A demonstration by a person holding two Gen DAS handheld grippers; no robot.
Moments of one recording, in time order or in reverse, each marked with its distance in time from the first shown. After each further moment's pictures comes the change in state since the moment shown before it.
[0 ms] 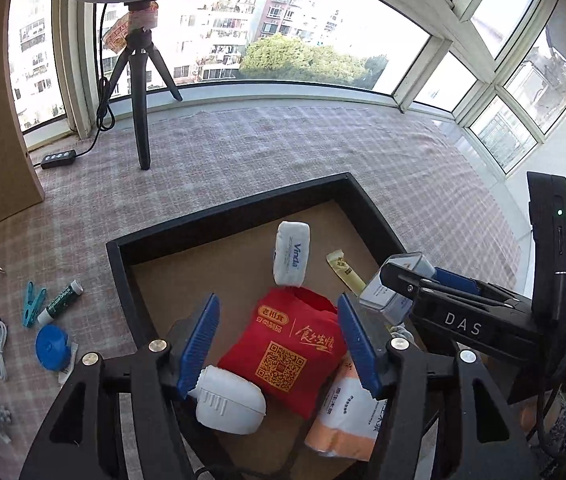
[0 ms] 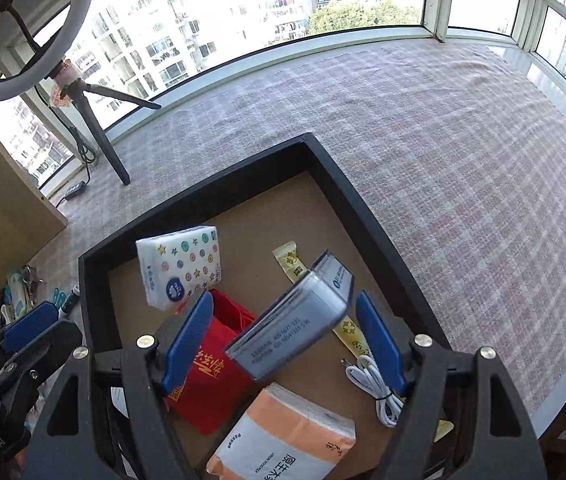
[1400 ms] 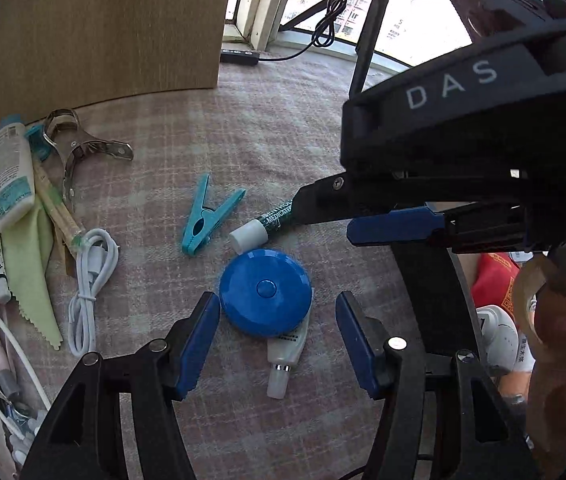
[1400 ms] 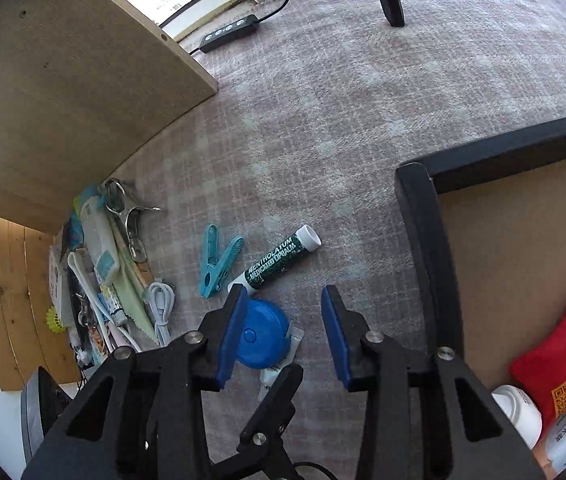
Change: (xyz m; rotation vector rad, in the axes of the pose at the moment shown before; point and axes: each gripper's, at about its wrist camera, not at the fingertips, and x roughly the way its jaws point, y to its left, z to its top) left arm 0.027 0.208 -0.070 -0.176 0.001 0.111; right arm 0.127 0.271 -0.027 -0.083 0.432 0.270
